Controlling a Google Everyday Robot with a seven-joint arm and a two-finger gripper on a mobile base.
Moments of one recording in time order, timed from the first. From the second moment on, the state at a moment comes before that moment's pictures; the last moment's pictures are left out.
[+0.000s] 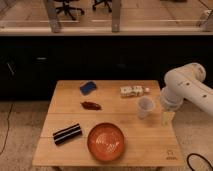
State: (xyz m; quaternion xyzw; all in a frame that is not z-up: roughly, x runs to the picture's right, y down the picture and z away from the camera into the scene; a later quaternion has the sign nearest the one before) arm 0.285 0.102 0.685 -0.28 0.02 0.02 0.96
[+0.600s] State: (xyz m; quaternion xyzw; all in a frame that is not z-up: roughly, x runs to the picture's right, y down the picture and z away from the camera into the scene) arm 0.285 0.102 0.685 -0.28 0.02 0.02 0.96
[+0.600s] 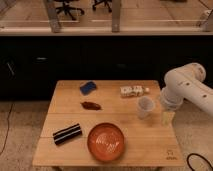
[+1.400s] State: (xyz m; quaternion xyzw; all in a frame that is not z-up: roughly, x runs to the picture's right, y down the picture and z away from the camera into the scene) arm 0.226 0.088 0.696 -0.29 0.02 -0.02 0.96
